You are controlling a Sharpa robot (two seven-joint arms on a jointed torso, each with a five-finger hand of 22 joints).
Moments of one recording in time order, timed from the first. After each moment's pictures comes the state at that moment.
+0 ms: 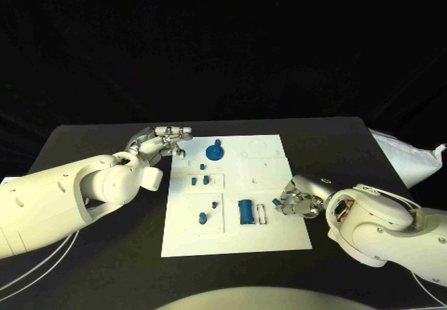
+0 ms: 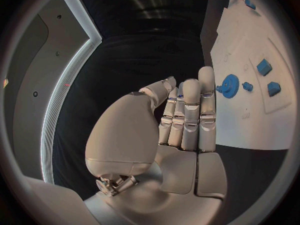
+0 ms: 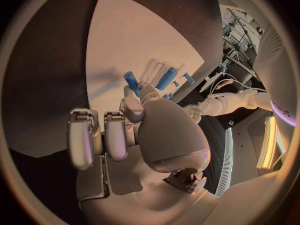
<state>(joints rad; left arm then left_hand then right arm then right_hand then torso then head) 1.13 -0.86 -0.02 1.50 0.02 -0.25 0.29 1.36 -0.12 0.48 -0.06 0.12 1.04 0.18 0.11 0.07 1.13 0.11 0.19 0.08 1.21 0.02 1.01 0.57 0.17 1.24 0.11 0.55 0.93 1.01 -1.12 -0.06 1.98 -1.50 -0.31 -0.58 1.41 0.01 0.02 0.16 0.36 1.14 0.08 0.12 0.24 1.40 0.00 1.07 1.10 1.46 -0.06 1.48 1.31 0.05 1.46 0.04 1.48 1.31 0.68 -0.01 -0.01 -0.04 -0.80</state>
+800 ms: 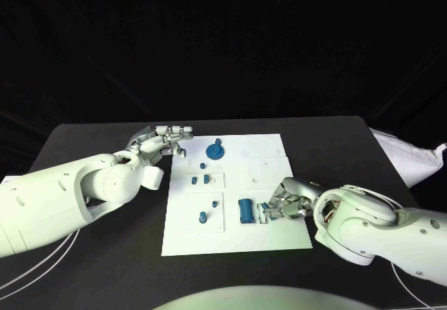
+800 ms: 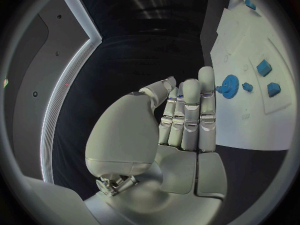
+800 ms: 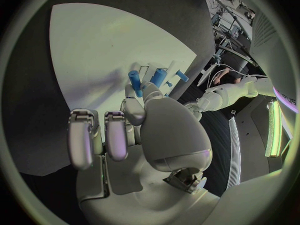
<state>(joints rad) 1.13 -0.86 -0.02 1.50 0.02 -0.25 0.29 1.36 -0.12 0.48 -0.06 0.12 1.04 0.18 0.11 0.07 1.13 0.11 0.19 0.08 1.21 0.02 1.01 0.57 0.17 1.24 0.11 0.55 0.93 1.01 -1.05 -0.06 1.95 -1.37 -0.31 -0.59 1.37 -0.02 0.02 0.19 0.39 1.15 0.07 0.12 0.24 1.41 0.00 1.12 1.10 1.46 -0.07 1.48 1.31 0.05 1.46 0.04 1.48 1.31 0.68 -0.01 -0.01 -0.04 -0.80</state>
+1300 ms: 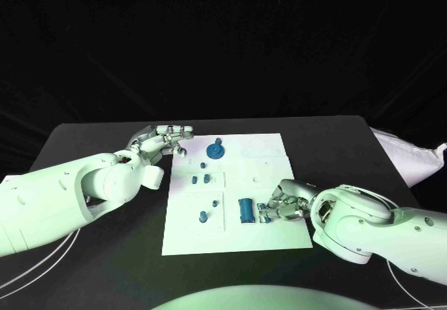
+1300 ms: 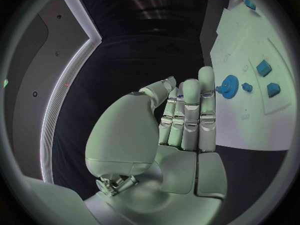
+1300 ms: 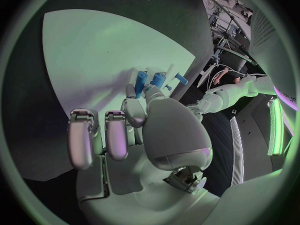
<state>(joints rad) 1.13 -0.86 -0.02 1.50 0.02 -0.25 0.28 1.36 -0.12 0.48 -0.06 0.12 1.04 0.18 0.11 0.07 1.13 0.11 0.19 0.08 1.21 0.02 1.01 0.57 0.17 1.24 0.11 0.55 0.93 1.01 -1.03 -0.06 1.94 -1.34 -0.28 -0.59 1.31 -0.01 0.01 0.25 0.45 1.17 0.07 0.12 0.25 1.41 -0.01 1.10 1.26 1.46 -0.07 1.47 1.31 0.05 1.46 0.04 1.48 1.31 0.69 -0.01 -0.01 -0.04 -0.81</state>
